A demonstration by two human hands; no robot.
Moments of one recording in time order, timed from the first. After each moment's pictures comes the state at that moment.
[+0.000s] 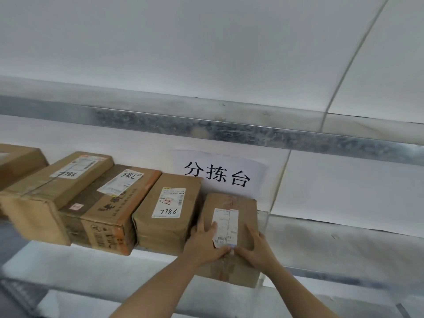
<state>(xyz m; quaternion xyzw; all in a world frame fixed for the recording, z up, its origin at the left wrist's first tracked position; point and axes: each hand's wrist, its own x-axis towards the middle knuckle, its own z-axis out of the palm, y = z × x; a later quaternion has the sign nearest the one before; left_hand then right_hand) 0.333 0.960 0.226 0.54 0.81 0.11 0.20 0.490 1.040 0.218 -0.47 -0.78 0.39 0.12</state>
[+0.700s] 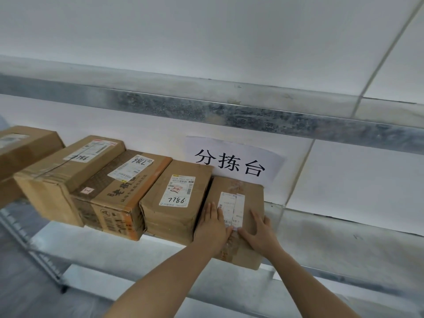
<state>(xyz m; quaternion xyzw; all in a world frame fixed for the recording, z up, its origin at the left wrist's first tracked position) 0.331 0.989 0.210 0.53 0.84 0.02 0.09 0.461 1.070 0.204 -0.48 -0.79 0.36 0.11</state>
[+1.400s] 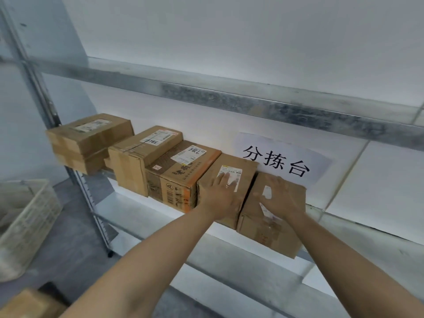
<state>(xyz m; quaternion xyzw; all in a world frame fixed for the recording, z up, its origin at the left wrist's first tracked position) 0.275 0.878 0.285 0.55 0.82 0.13 -0.03 0.397 1.027 0.277 -0.35 -0.90 0.21 0.14</state>
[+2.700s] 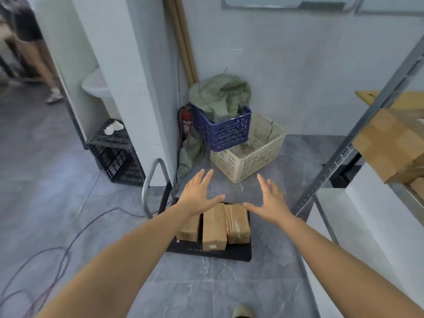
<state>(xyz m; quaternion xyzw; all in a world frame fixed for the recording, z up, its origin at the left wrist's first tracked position) 0.085 0.236 0.168 -0.09 0.96 0.26 0.06 0.006 0.451 0.150 0.18 -0.95 0.21 -0.15</state>
